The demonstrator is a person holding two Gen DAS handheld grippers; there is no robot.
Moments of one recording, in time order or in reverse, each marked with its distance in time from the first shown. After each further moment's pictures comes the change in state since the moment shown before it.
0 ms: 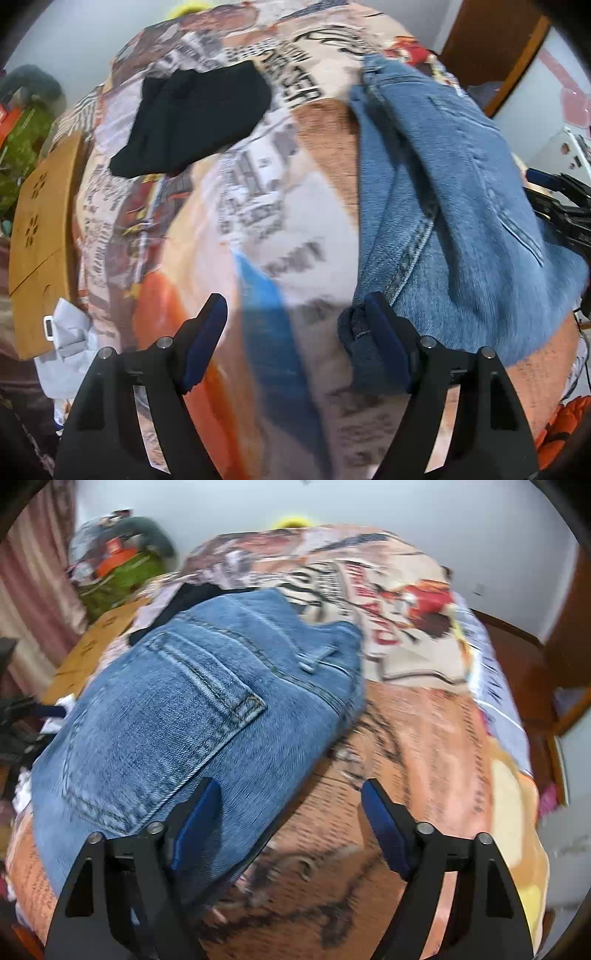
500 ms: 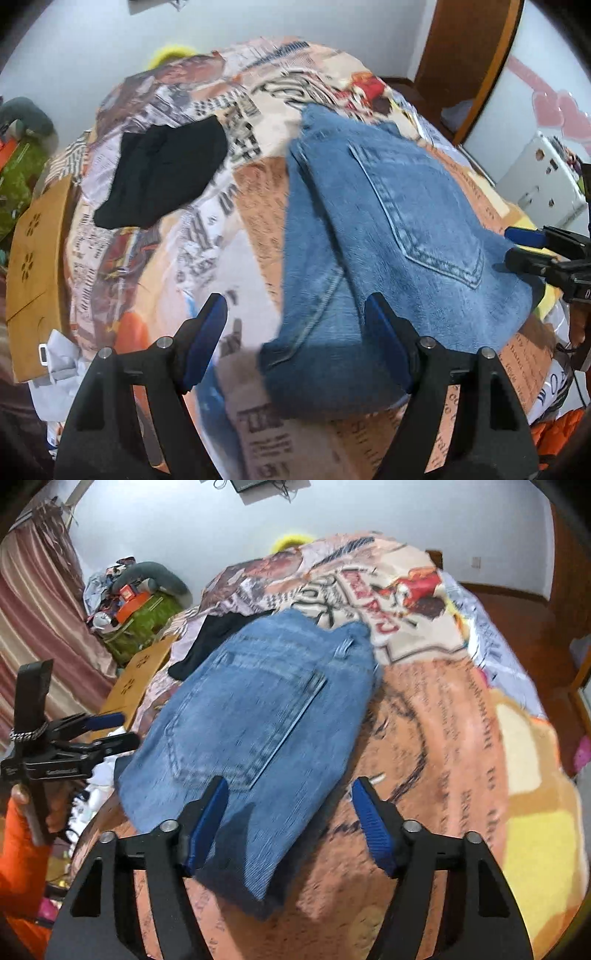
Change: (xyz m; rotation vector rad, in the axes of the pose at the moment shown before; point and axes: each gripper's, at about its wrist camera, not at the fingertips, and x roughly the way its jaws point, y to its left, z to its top) left arm -0.023 -0.052 0.011 0.054 -0.147 -0.036; right arm -0.039 0.006 -0.033 0.150 -0.031 0.224
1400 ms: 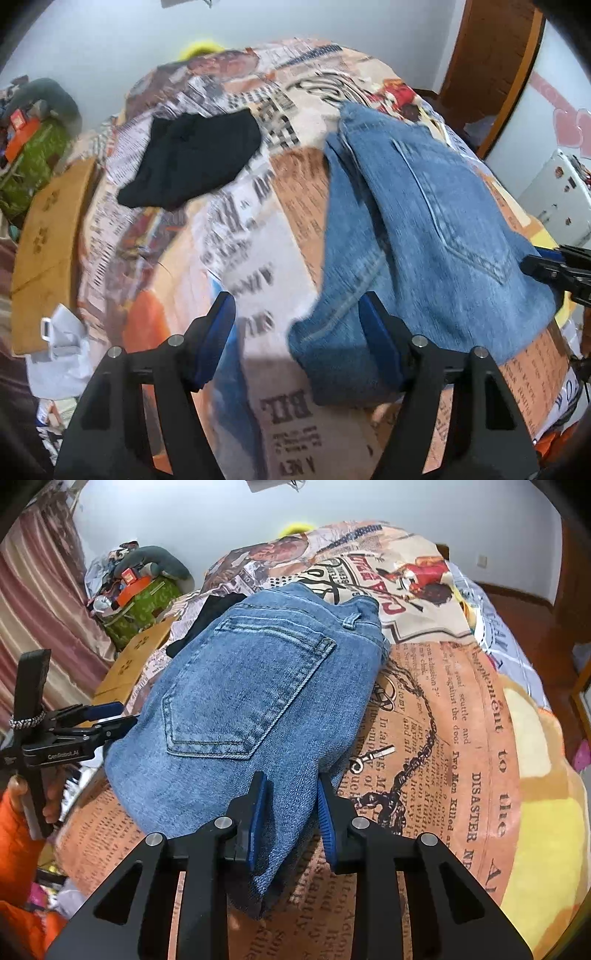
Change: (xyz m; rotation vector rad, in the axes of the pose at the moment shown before) left arm -0.008 0.027 -0.016 -0.083 -0.053 0.082; right arm 0.002 -0.004 -0.008 -0.013 0.008 -0.008
